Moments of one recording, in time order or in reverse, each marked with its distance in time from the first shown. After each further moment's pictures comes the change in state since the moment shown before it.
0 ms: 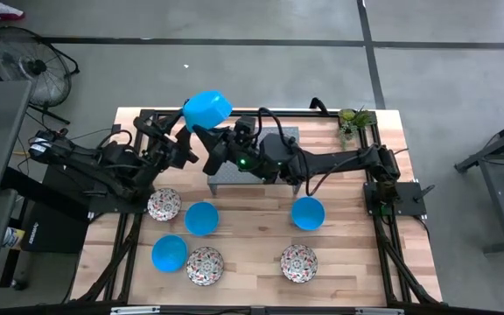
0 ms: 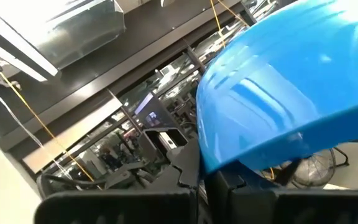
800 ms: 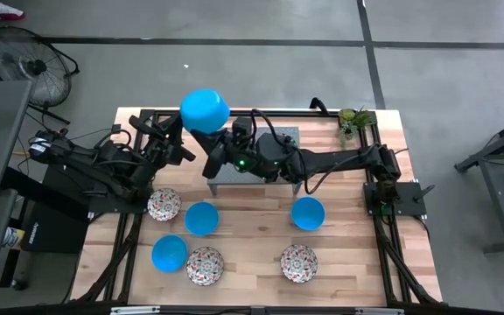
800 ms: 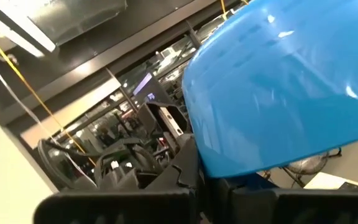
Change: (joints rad) left arm 0.000 -0.003 0.000 0.051 -0.054 0.012; right arm -0.001 0.001 0.000 -0.108 -0.051 -0.010
